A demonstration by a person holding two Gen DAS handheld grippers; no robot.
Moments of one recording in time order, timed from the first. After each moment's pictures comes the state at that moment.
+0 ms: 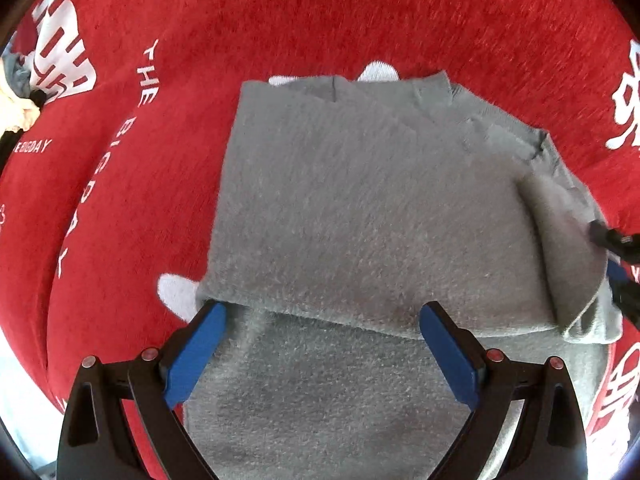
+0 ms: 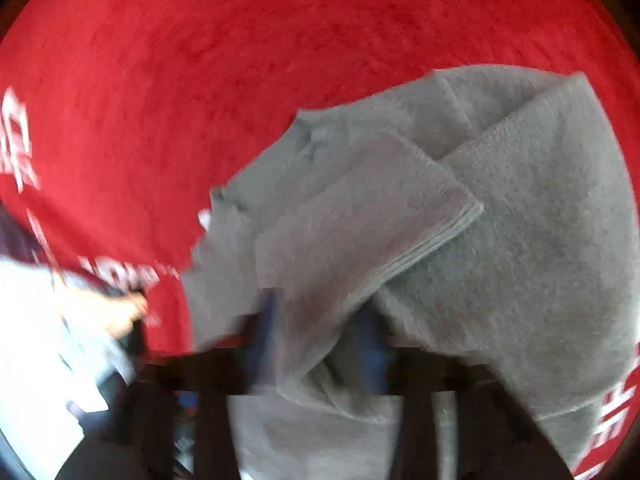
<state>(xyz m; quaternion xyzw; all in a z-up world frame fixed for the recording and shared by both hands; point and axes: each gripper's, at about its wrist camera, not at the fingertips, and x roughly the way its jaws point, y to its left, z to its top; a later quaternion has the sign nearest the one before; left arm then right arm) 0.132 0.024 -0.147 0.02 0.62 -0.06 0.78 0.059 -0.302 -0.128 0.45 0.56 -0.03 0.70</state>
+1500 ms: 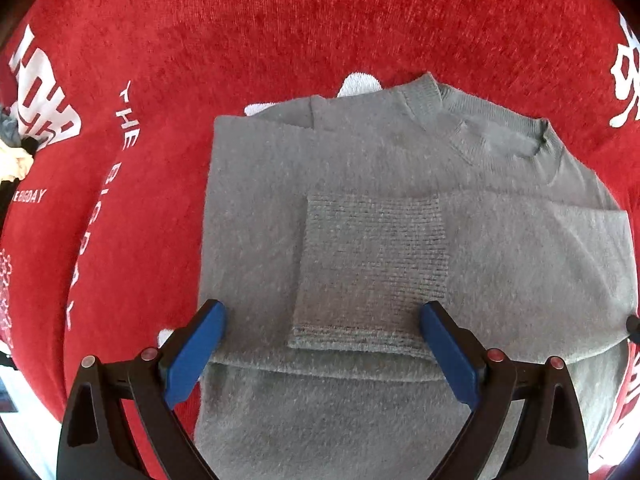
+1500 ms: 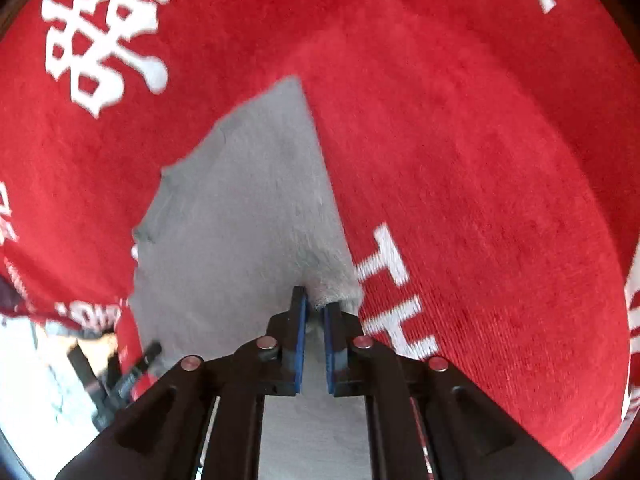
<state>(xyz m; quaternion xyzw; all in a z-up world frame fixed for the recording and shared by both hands) 0.162 0.008 -0.151 0.08 0.62 -0.07 0.78 -0.083 -0.386 -0.126 0.46 0.56 -0.13 0.68</state>
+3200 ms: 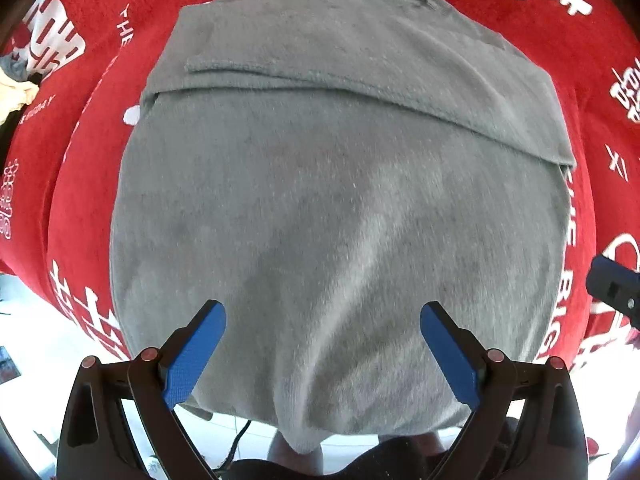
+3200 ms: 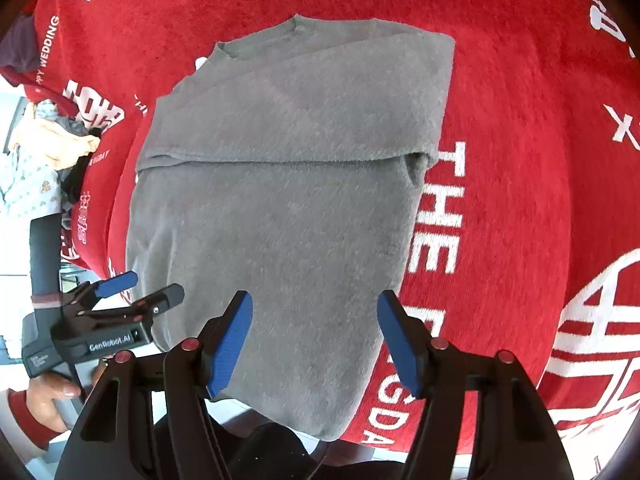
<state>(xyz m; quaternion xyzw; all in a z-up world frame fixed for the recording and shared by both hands) -0.063 -0.100 -0.080 0.07 0.70 -0.07 0.70 -0.101 -0.297 -0.060 0.21 0.68 0.05 0.70</state>
